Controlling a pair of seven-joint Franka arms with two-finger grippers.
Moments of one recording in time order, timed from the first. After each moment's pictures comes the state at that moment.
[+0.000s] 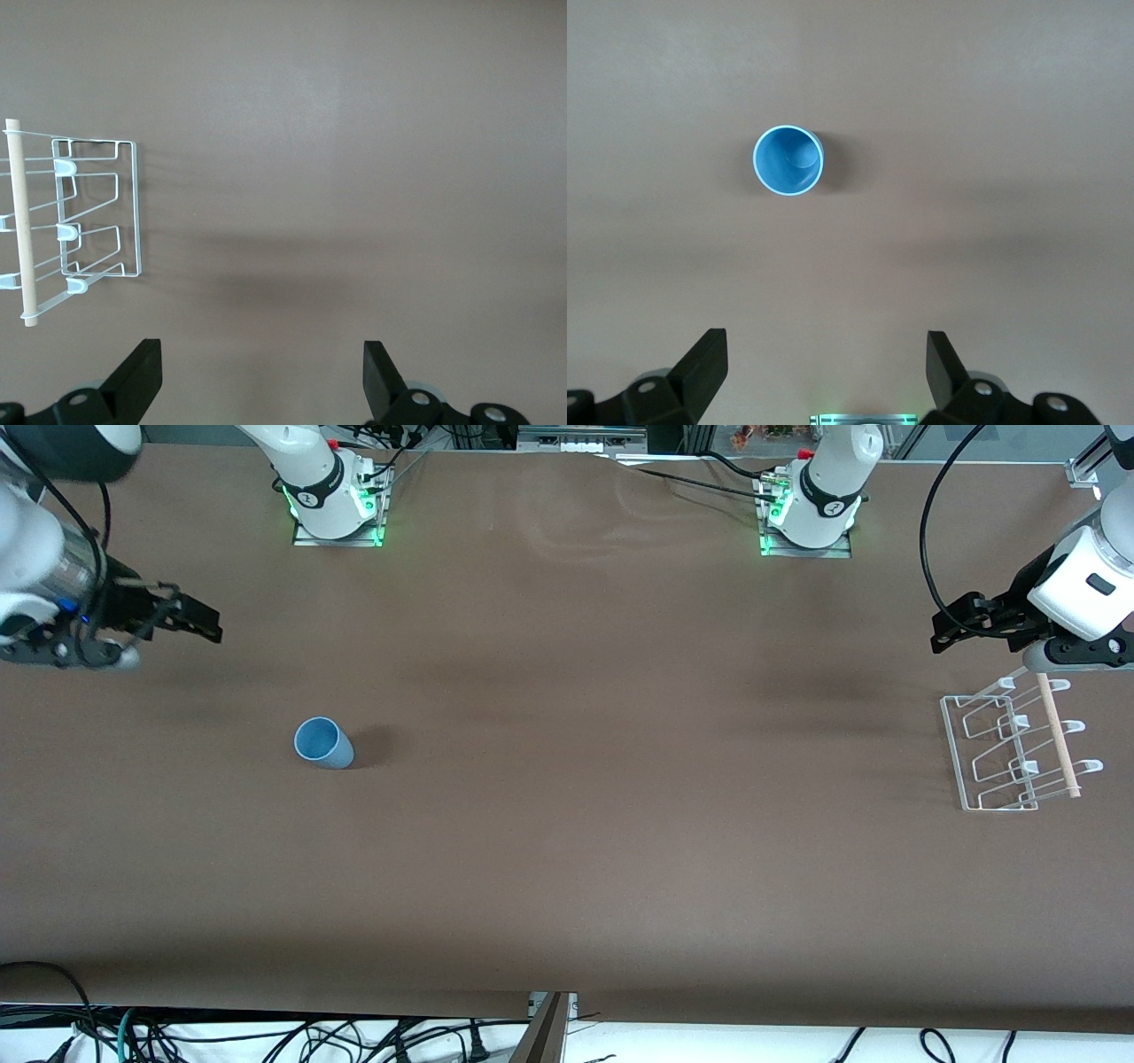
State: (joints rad) left arm -0.01 -0.01 -0.04 -1.64 0.00 1.56 -0.11; right arm 0.03 0.01 0.02 -1.81 0.01 1.65 0.08
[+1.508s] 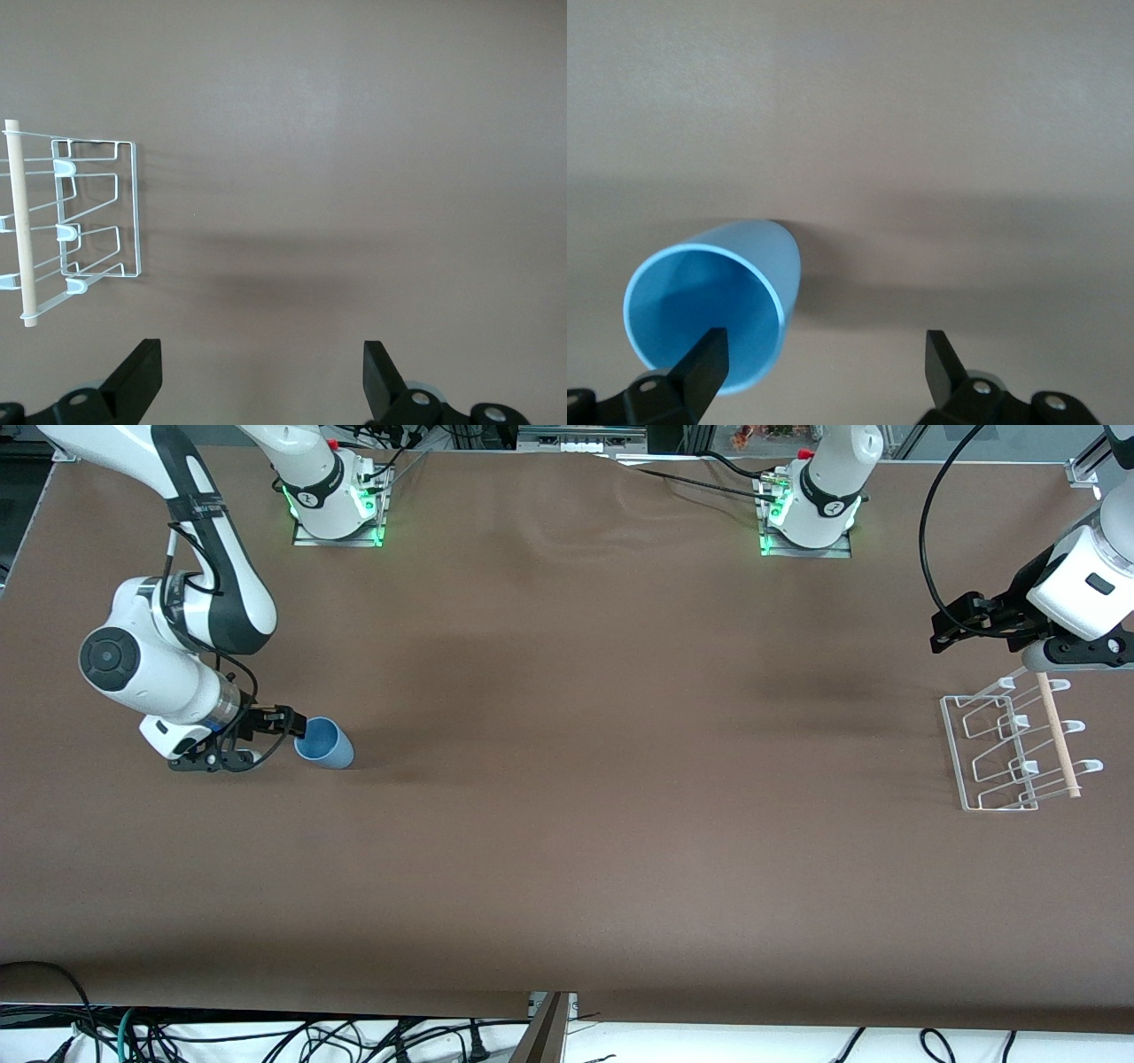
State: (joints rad) left arm -0.01 -0.01 -0.04 -1.63 0.00 1.56 -0.11; right arm 0.01 0.29 0.04 -2.09 0.01 2.32 -0.01
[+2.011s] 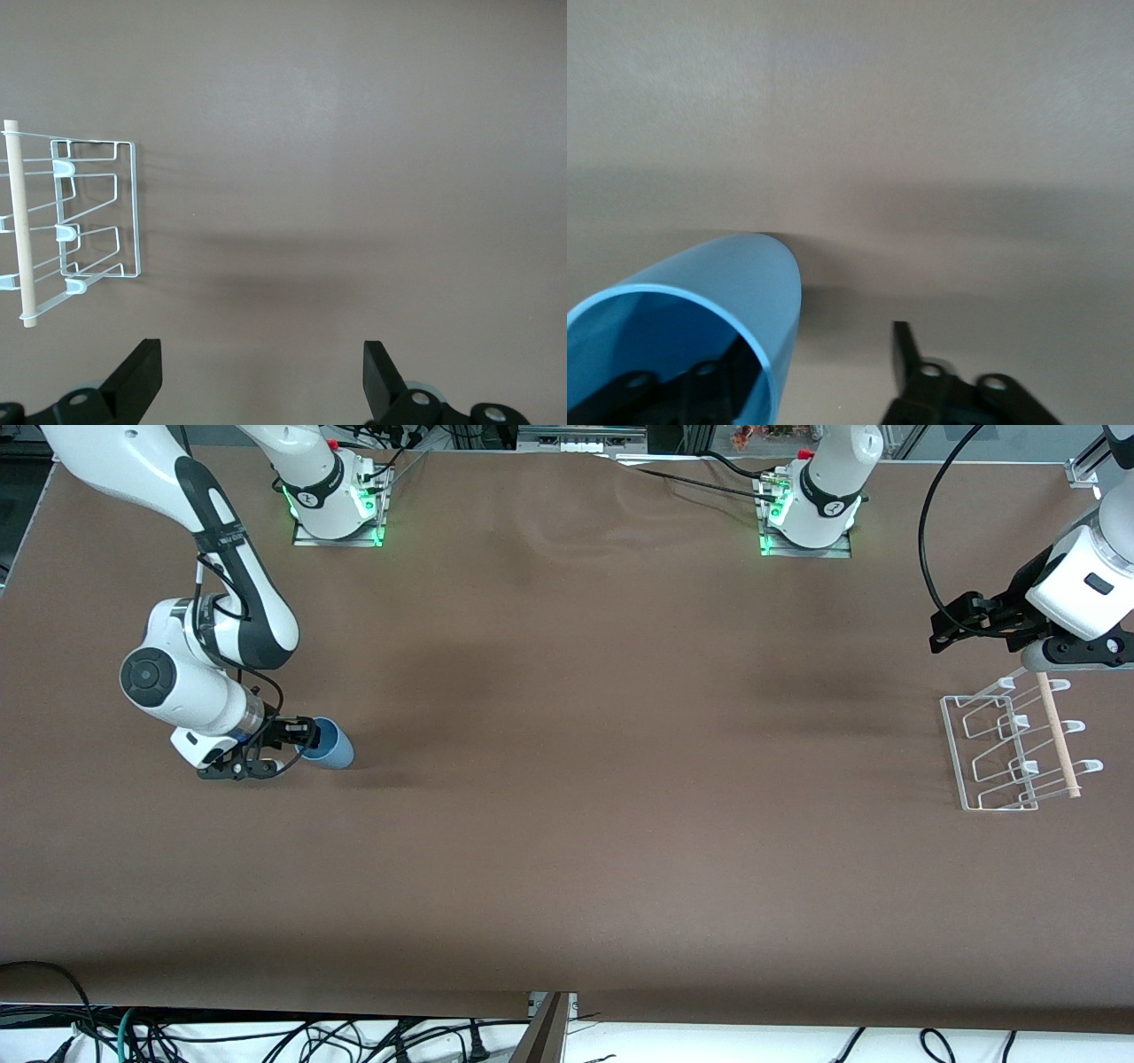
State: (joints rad) left arm -0.02 -0.01 -0.04 -1.63 0.00 1.56 -0.11; right arm 0.01 0.38 0.05 -2.10 0.01 2.39 0.00
